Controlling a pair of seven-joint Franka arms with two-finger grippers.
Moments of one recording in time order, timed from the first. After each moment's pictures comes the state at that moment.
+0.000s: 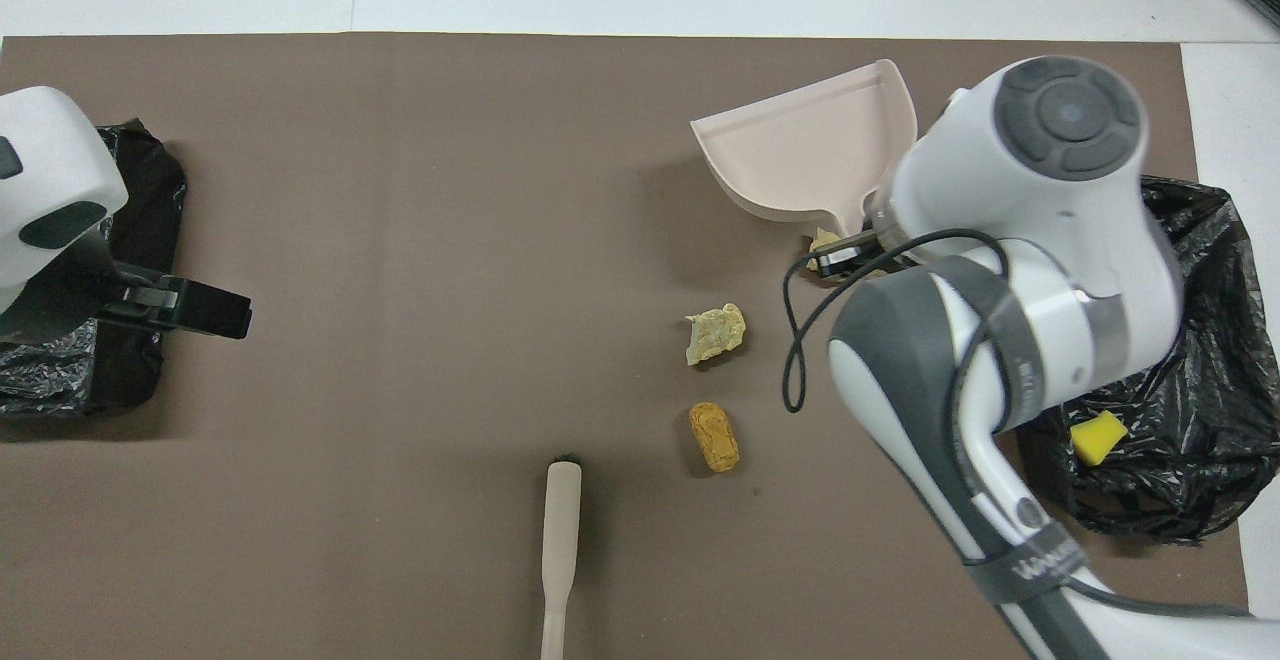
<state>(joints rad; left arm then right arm) -0.11 -0.05 -0.09 -1.53 -0.04 1.46 0.03 0.35 0.26 0.06 -1.65 -0.04 1.92 0.29</state>
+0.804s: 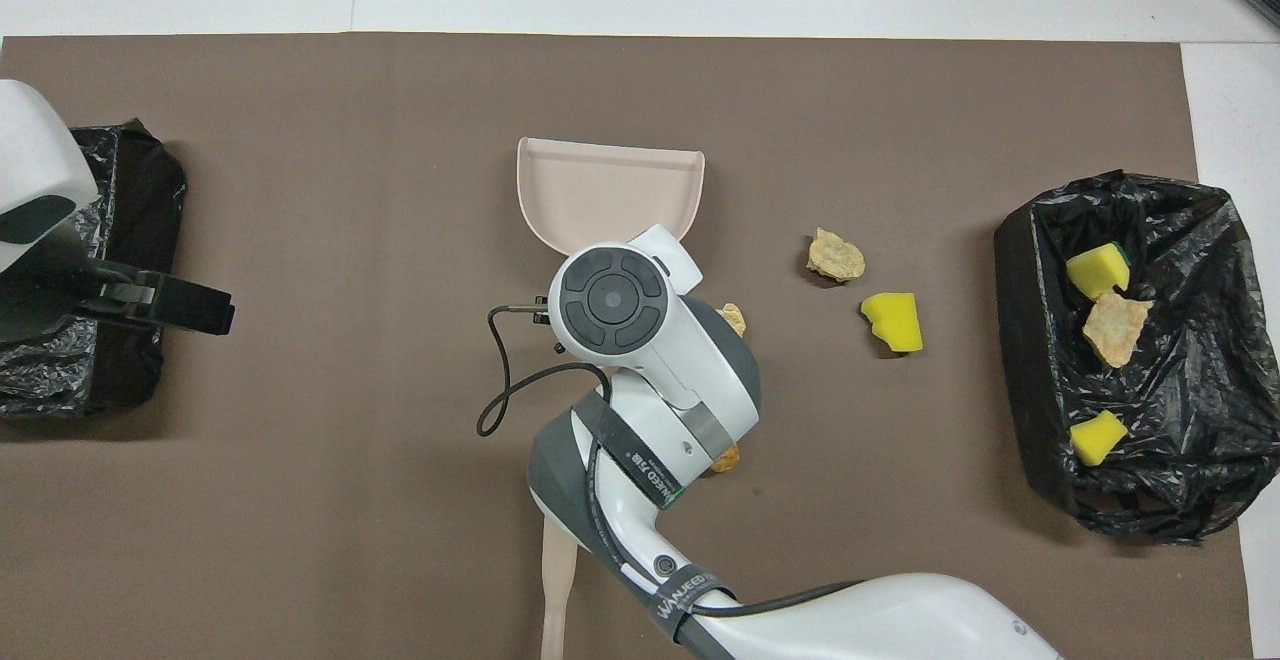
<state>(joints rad) -0.13 -0.05 -0.07 -1.53 -0.04 1.46 0.03 0.61 0.46 0.05 -1.61 -0.04 2.18 0.80</state>
